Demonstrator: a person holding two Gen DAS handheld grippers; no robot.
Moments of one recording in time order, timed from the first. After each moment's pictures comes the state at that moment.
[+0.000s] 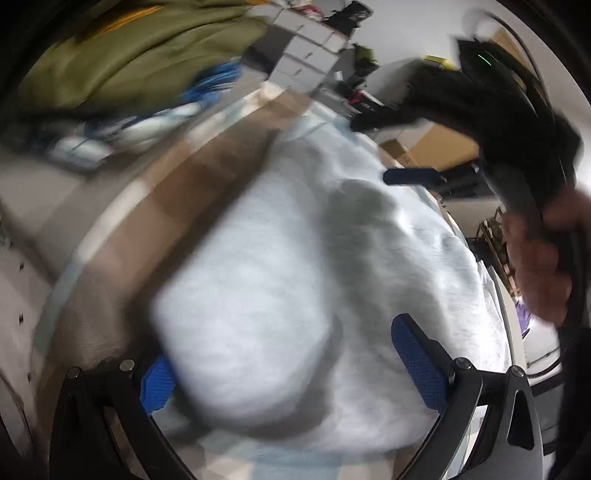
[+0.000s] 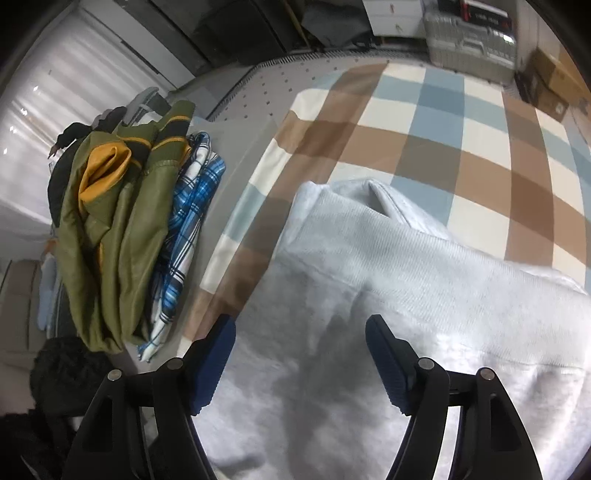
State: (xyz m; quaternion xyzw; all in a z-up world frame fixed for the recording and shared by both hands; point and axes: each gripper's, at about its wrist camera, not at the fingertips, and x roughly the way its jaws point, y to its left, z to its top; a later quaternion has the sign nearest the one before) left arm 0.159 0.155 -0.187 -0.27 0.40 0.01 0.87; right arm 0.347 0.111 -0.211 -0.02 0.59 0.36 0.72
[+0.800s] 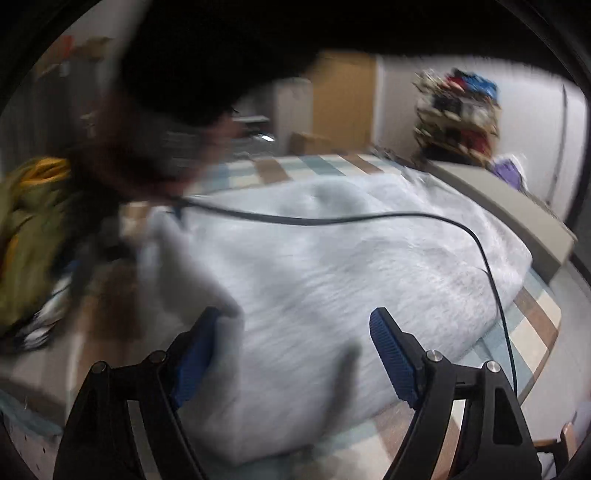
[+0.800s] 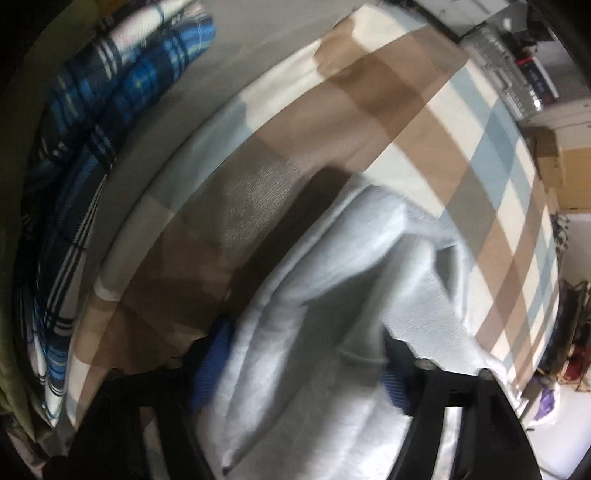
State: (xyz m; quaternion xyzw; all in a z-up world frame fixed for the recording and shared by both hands) left arm 0.127 0.045 -0.151 0.03 0.33 -0.08 0.94; right arm 0.345 0.249 -0.263 -0.35 0.62 0.23 0.66
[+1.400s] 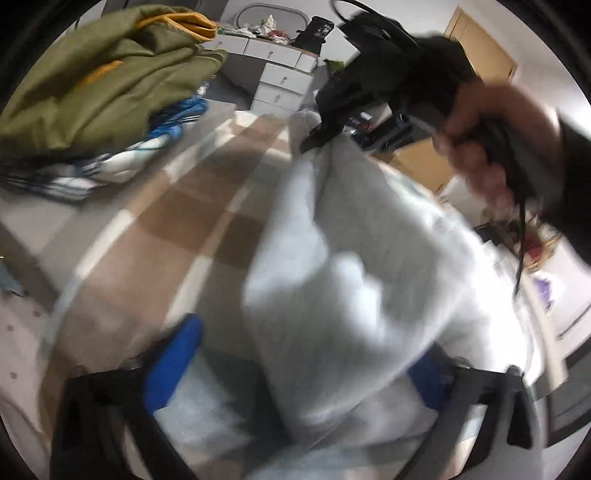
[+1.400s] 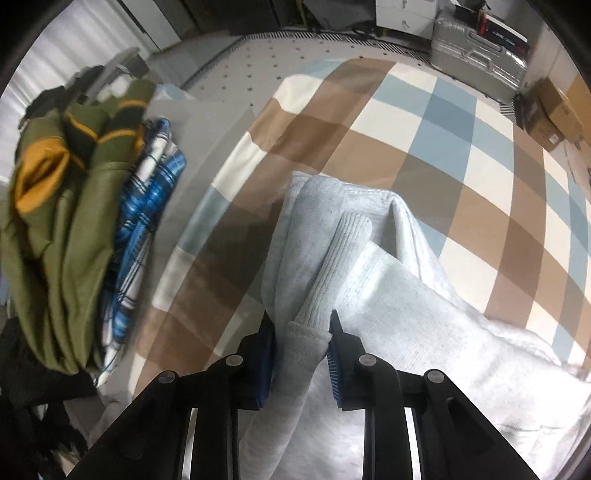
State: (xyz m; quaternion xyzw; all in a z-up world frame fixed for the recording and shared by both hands) left arm 0.153 0.129 -0.192 -0.21 0.37 0.02 0.91; right arm 0.372 0.121 -0.199 -0.12 0.60 0.33 0.72
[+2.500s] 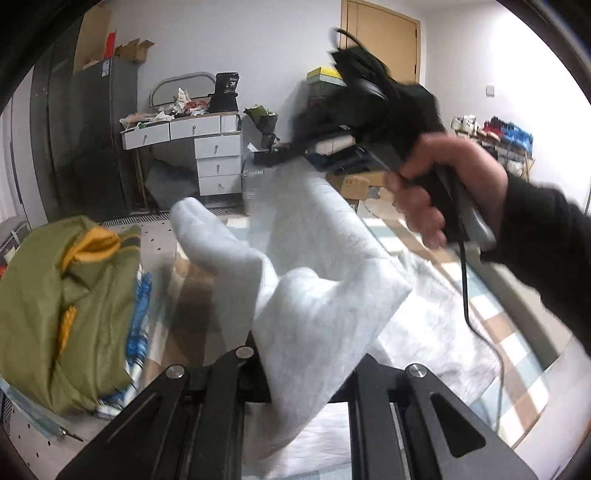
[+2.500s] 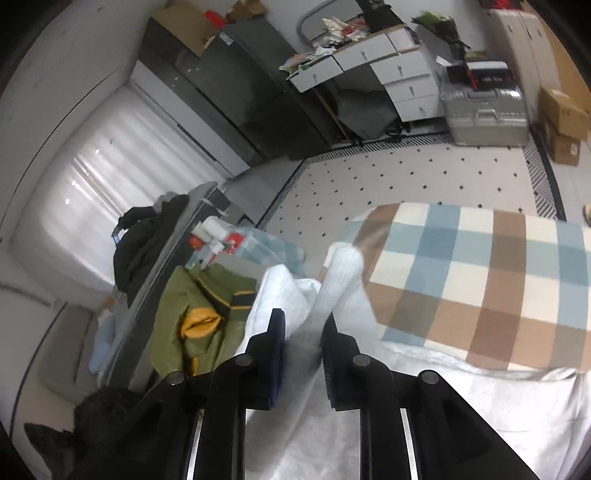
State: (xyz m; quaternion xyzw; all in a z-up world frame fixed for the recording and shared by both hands) left arm 0.174 0.068 -0.084 0.00 0.31 -0.02 0.95; right arm 0.396 0.005 -0.067 0.12 0.45 0.45 0.76
